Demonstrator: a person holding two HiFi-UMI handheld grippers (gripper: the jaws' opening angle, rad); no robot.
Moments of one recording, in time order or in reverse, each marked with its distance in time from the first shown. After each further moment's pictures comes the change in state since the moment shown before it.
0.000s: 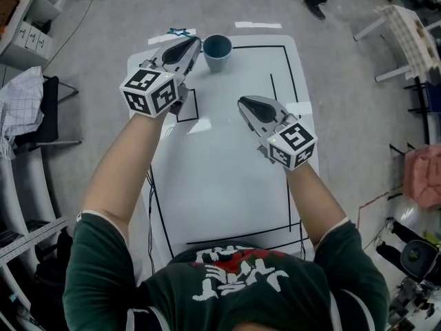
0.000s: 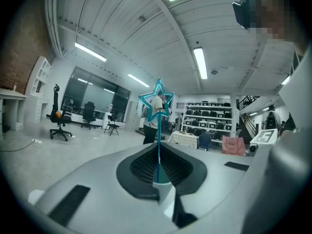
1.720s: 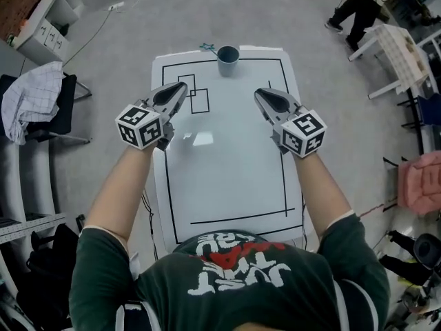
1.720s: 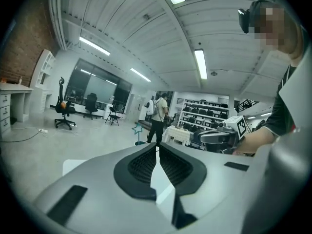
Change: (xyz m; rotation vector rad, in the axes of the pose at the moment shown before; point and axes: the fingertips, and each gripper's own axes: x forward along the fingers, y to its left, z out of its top) left arm -0.172 -0.057 0.010 -0.078 0.089 -0.005; right arm -0.062 0.046 0.086 -0.079 -0.036 -0.049
